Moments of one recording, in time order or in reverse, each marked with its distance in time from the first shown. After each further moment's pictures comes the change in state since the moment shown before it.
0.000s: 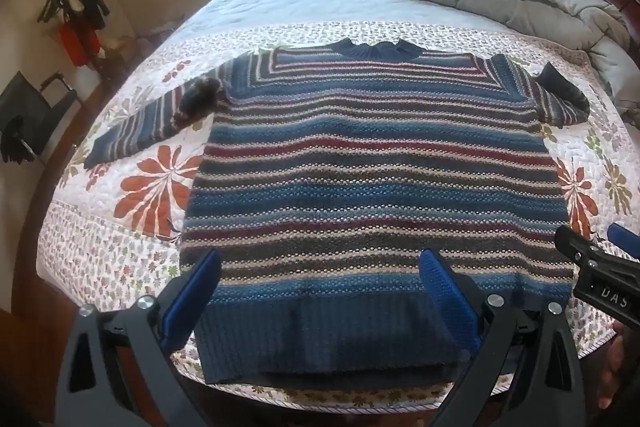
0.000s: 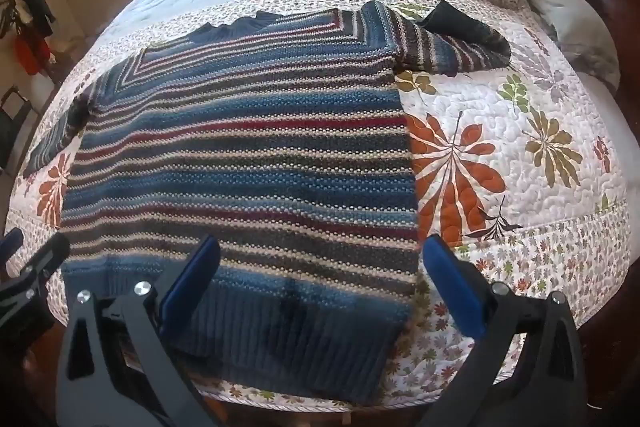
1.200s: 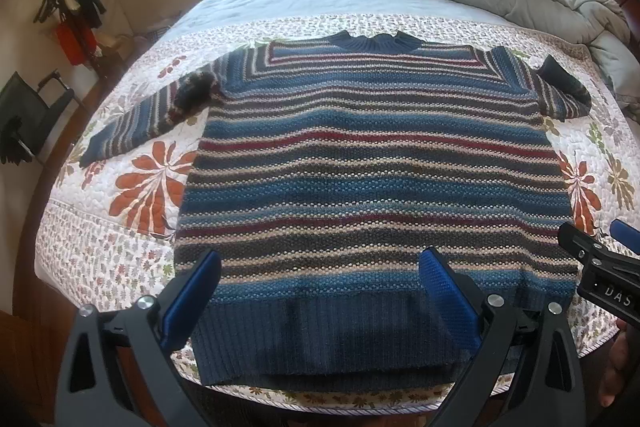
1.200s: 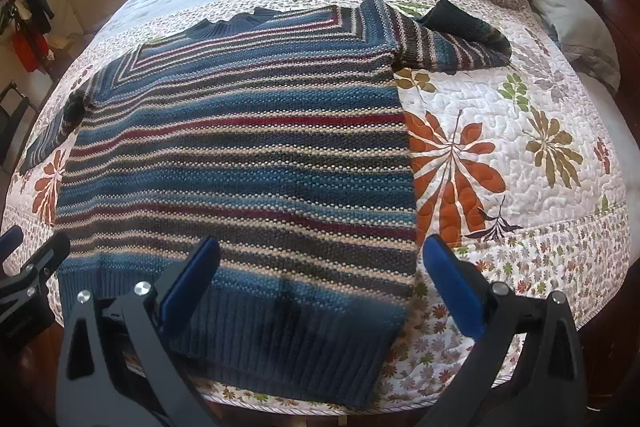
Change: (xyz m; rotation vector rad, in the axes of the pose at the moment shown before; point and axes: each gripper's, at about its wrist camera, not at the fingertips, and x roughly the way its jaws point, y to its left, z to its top) left arm 0.008 0.003 -0.004 0.012 0.020 -0.007; right arm 0.002 0.002 -0.001 -0.003 0.001 -0.009
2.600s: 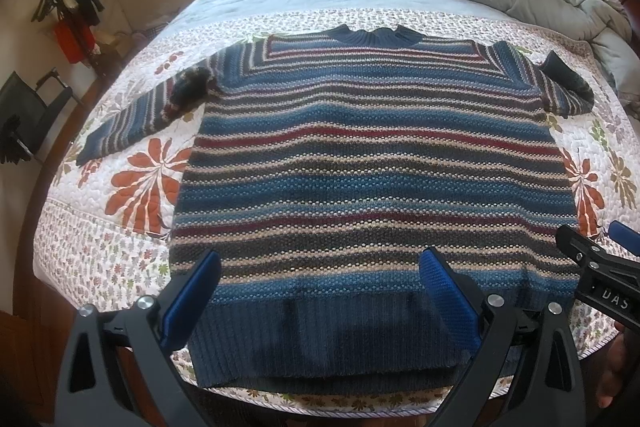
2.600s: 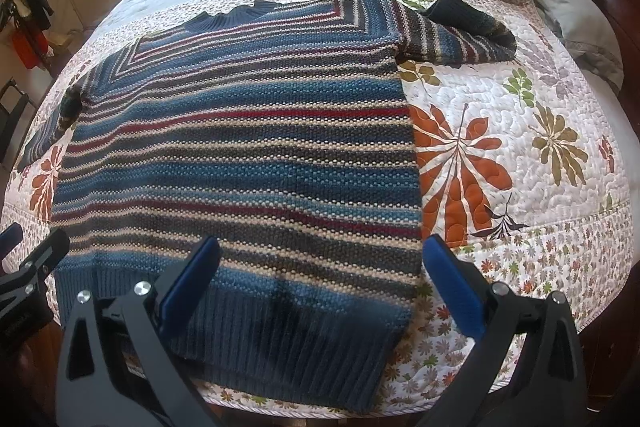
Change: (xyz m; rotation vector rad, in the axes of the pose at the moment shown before) left arm 0.009 -0.006 0.003 0.004 0.013 0.001; right arm 0.010 -0.002 -0.002 0.000 0.014 0.008
